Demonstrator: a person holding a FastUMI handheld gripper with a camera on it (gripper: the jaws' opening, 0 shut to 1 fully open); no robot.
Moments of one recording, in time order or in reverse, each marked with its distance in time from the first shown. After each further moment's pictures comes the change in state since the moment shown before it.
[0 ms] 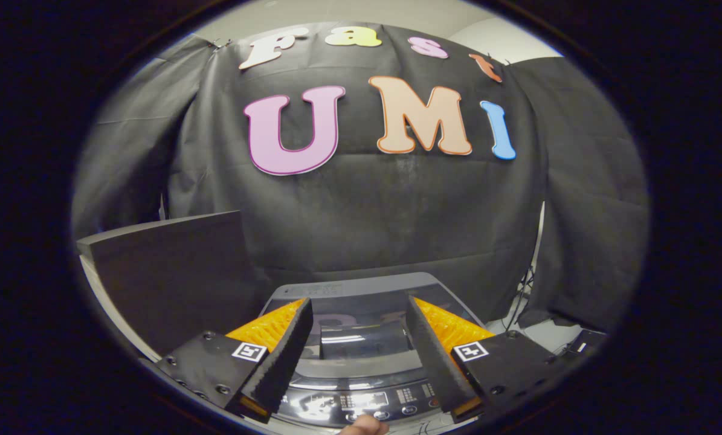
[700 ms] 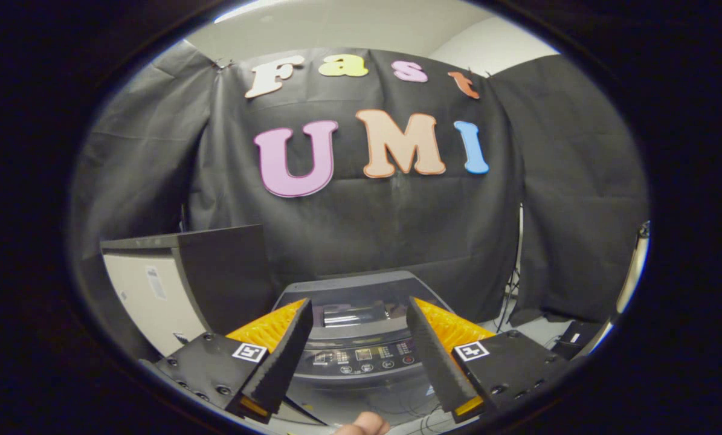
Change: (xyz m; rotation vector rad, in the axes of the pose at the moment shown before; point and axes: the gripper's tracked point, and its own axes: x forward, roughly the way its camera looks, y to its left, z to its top) arm -0.123 -0.029 0.001 0.000 -0.094 -0.037
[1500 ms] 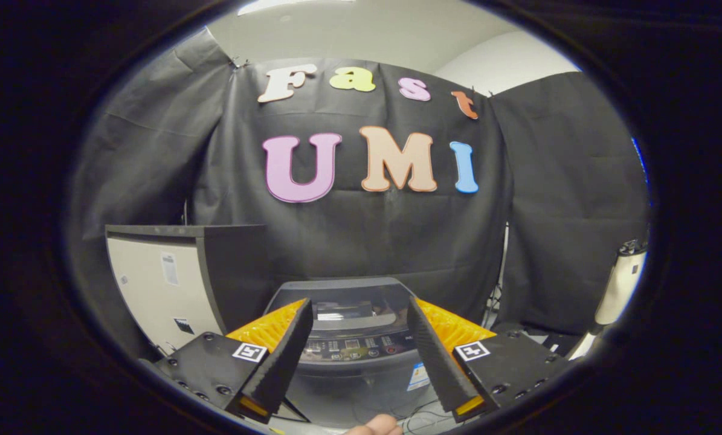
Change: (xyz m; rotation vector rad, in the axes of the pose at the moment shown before) arm -0.036 0.002 0.007 -0.031 -0.061 -0.001
